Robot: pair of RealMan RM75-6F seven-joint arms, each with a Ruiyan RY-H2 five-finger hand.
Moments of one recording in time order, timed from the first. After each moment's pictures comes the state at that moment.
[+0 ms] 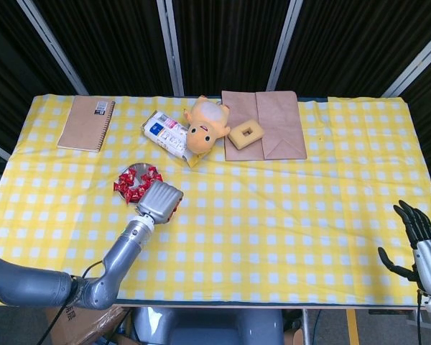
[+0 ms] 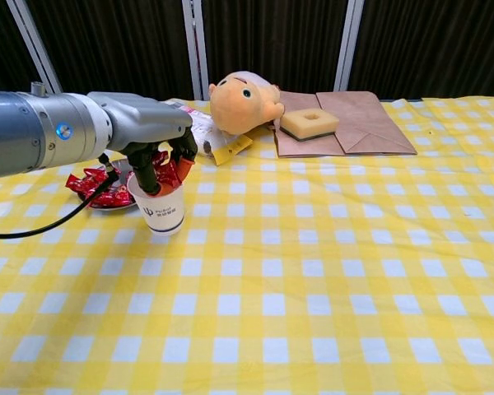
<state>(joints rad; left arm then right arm) -1.11 -1.49 -0.11 -1.79 0.49 1.11 0.94 0.07 -1.19 0.04 -1.32 -1.61 1.60 0.56</state>
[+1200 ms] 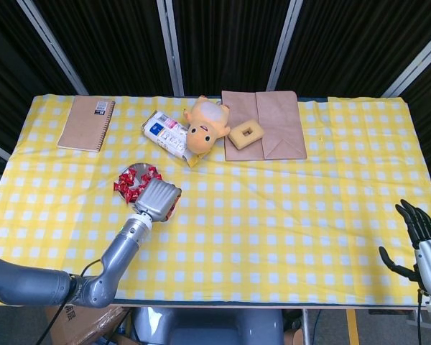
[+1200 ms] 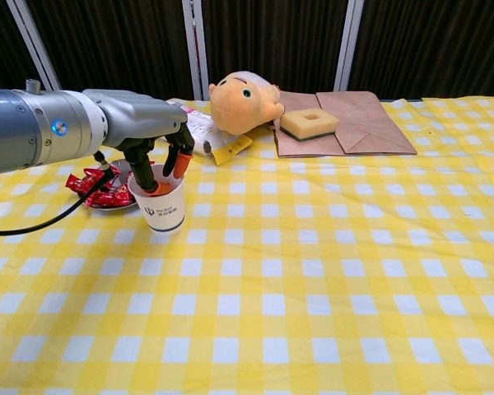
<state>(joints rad) -1.11 -1.48 -0.10 -1.78 0.50 1.10 0.90 0.07 -1.19 0.04 -1.32 -1.61 1.62 0.57</state>
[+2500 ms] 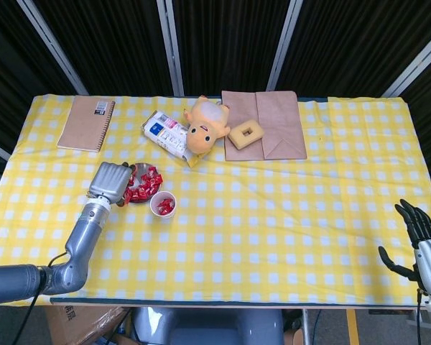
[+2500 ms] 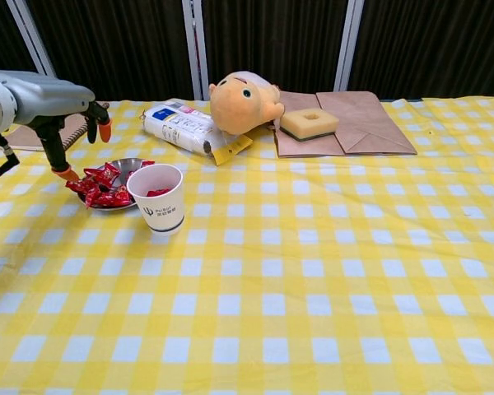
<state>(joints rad) -1.00 -1.36 -0.05 -1.64 0.48 1.07 0.82 0.07 -1.20 0.05 -1.31 -1.61 1.62 0.57</state>
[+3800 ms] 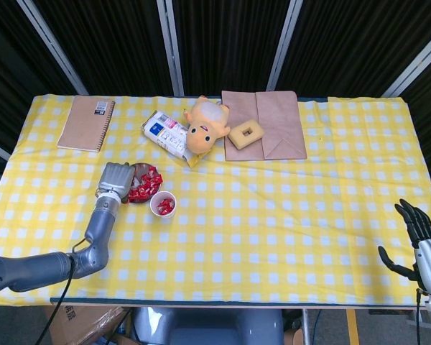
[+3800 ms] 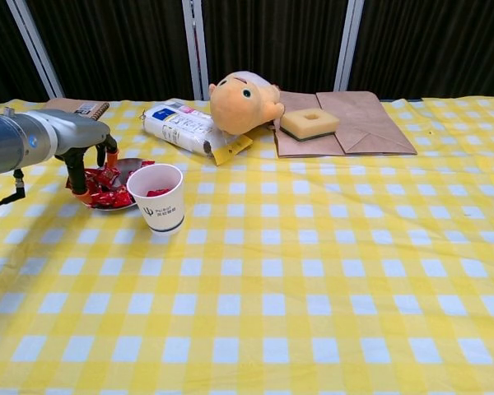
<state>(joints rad) -1.04 -1.58 -0.08 -1.29 0.33 0.94 0.91 0.07 -1.19 0.04 -1.32 -1.61 1.61 0.59</state>
